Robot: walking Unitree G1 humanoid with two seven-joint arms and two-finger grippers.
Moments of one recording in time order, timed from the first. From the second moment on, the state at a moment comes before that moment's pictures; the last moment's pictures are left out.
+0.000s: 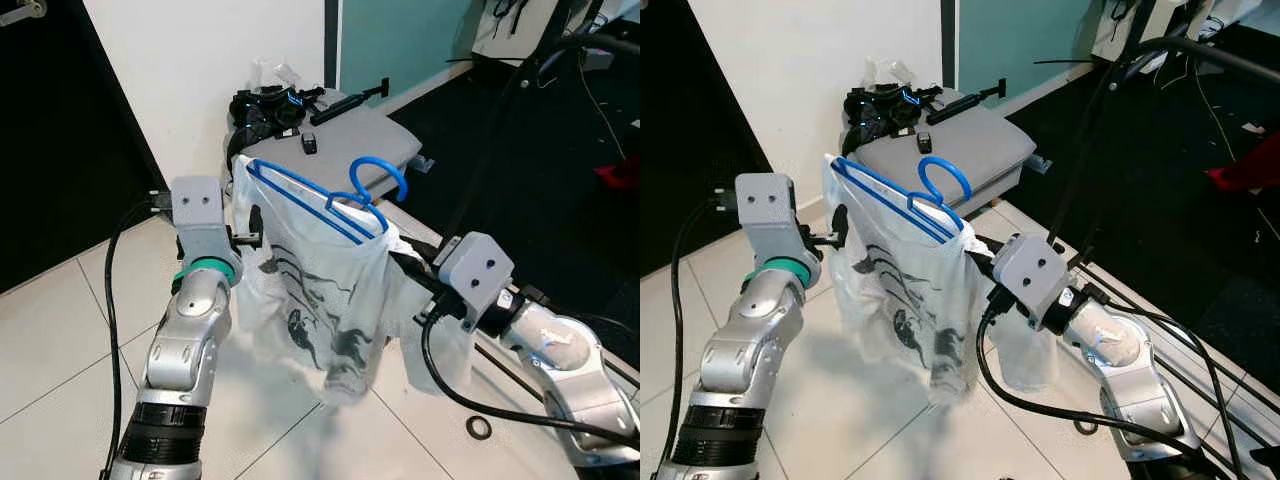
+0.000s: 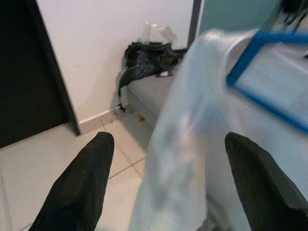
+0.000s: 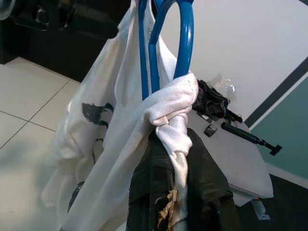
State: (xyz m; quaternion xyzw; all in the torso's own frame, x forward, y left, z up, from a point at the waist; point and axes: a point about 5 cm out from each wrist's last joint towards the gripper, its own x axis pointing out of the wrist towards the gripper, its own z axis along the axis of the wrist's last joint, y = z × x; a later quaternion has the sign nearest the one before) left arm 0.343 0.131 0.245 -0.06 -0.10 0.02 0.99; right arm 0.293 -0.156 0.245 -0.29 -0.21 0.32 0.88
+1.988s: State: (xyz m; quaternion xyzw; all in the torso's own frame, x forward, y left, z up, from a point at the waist) left arm 0.349 0.140 0.266 0.04 -0.18 0.05 0.98; right arm 0.282 -0.159 0.229 -0.33 -0.13 0.38 0.85
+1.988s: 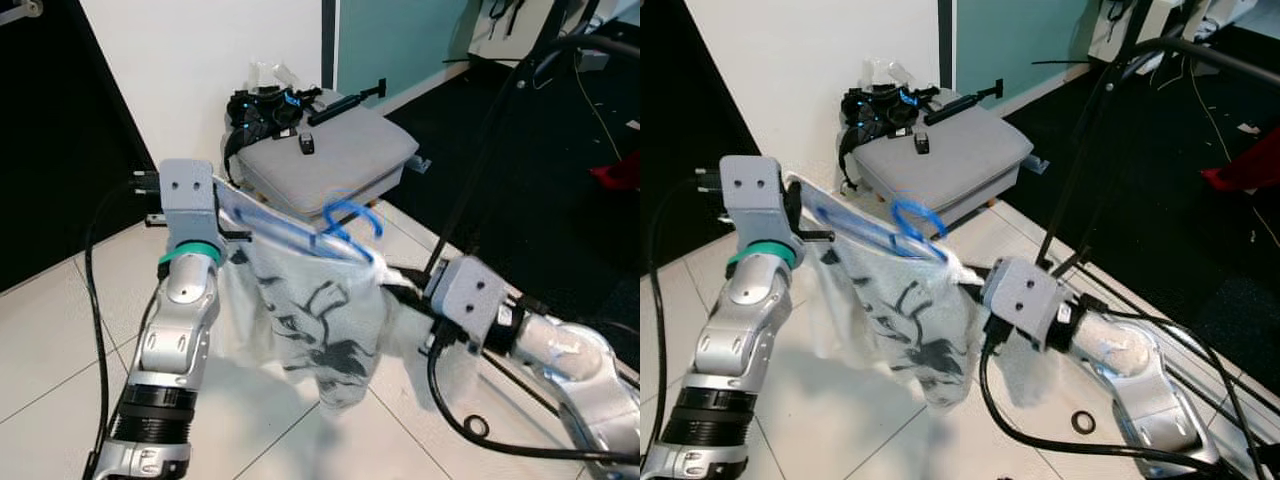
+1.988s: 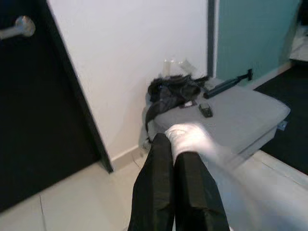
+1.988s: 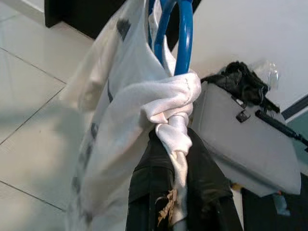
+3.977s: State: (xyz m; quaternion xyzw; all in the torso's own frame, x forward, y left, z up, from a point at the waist) left arm 0.304 0.077 0.259 0.06 -0.18 -0.24 0.95; right arm 0.311 -0.170 0.243 -0.33 -0.19 0.30 0.87
